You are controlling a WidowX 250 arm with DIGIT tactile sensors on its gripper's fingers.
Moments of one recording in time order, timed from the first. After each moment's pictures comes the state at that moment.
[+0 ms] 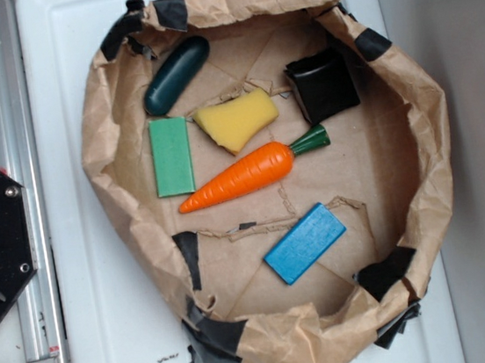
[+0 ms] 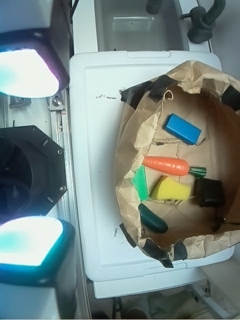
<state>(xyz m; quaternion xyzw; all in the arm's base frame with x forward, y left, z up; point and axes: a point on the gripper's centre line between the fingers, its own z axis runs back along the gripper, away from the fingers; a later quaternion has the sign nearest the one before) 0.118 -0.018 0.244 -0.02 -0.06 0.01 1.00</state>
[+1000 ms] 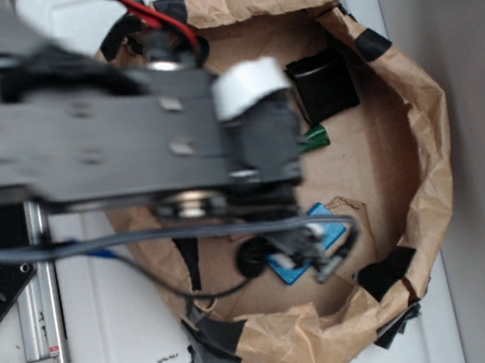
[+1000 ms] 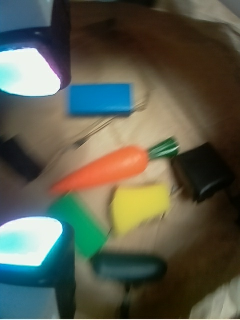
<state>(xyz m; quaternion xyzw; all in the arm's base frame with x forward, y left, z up) 0.257 -0.026 0.115 -0.04 -0.07 0.30 0.95</state>
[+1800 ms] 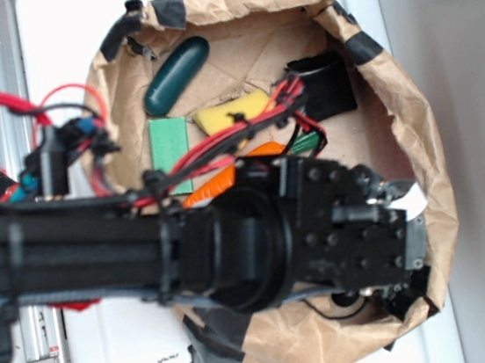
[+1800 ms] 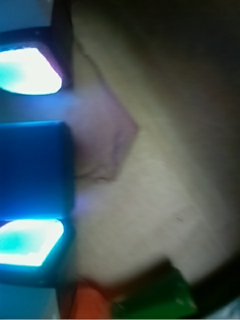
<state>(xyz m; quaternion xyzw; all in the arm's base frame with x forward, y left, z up) 0.294 -0.082 0.019 0.00 -0.03 0.25 0.97</state>
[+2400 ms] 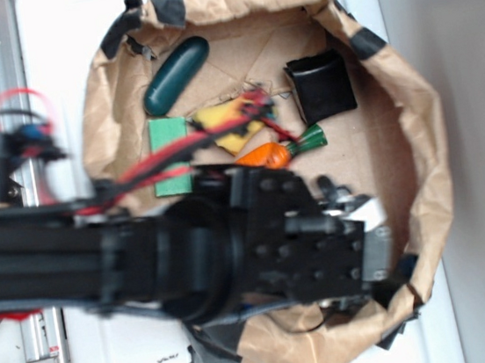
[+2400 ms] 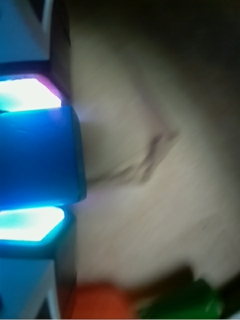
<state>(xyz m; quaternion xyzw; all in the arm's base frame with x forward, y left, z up) 0.278 -0.069 0.031 0.01 -0.03 0.23 0.97</state>
